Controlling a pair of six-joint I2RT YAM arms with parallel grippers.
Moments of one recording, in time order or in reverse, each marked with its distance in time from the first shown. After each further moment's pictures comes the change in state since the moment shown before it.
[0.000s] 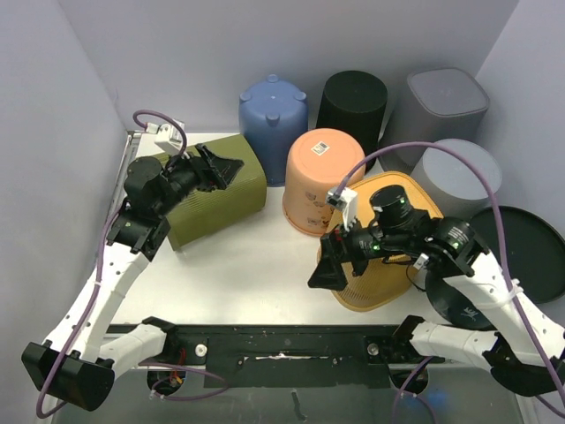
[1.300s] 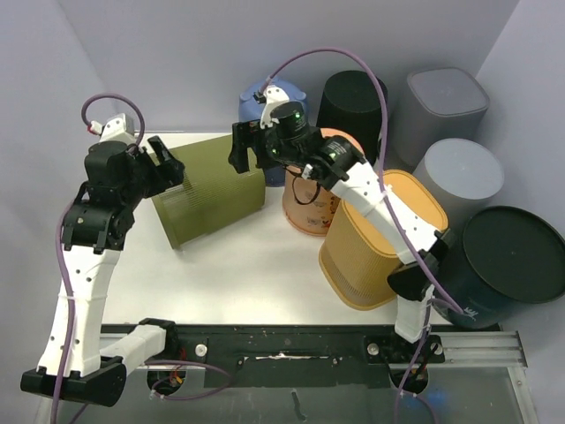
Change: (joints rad) left arm 0.193 0.017 0.370 -0.713 -0.319 0.130; right arm 0.035 0.812 0.745 0.278 0.508 0.023
